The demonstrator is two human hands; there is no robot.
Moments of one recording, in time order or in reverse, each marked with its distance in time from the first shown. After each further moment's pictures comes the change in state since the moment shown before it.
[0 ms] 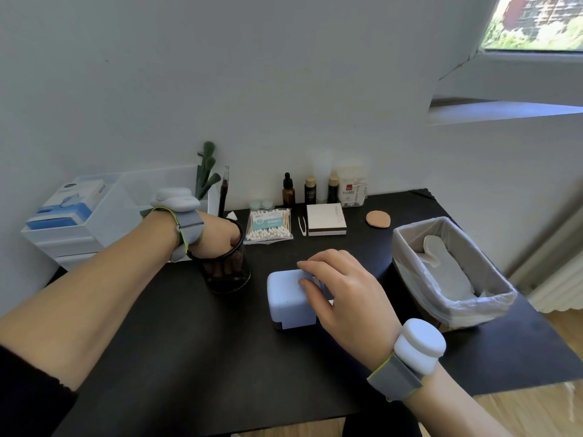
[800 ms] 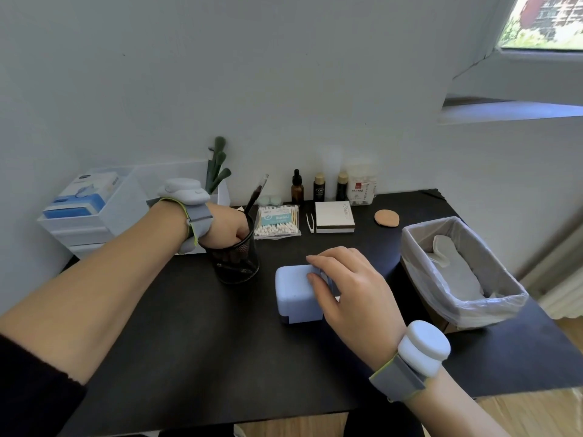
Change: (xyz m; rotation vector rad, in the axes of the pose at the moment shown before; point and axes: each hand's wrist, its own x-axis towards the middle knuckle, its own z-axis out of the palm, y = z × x) left_hand -0.005 -0.006 -0.002 0.182 0.101 0.151; right_hand -0.003 -0.005 0.001 -0.002 0.026 0.030
